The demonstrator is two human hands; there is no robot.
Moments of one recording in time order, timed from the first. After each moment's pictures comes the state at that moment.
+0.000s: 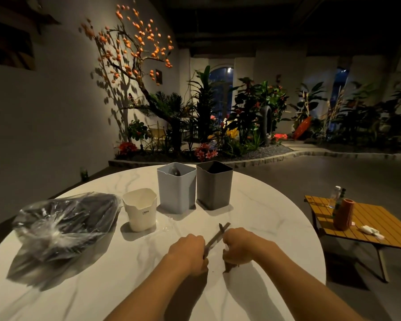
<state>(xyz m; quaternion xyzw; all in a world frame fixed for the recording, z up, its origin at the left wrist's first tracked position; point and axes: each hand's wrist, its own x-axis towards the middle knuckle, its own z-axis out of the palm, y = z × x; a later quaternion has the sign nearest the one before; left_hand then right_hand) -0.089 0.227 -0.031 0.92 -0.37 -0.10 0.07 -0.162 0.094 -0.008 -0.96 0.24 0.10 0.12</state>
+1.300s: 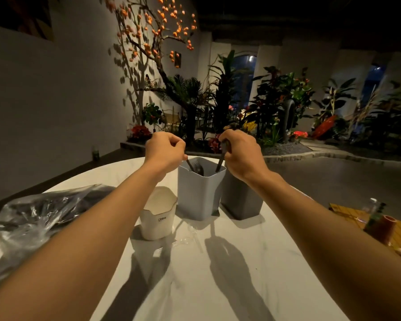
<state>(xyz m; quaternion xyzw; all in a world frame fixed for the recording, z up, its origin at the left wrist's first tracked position) 0.106 0.247 0.109 0.78 -0.21 0.11 0.58 0.009 0.087 0.123 -0.92 0.10 -0.34 0.13</state>
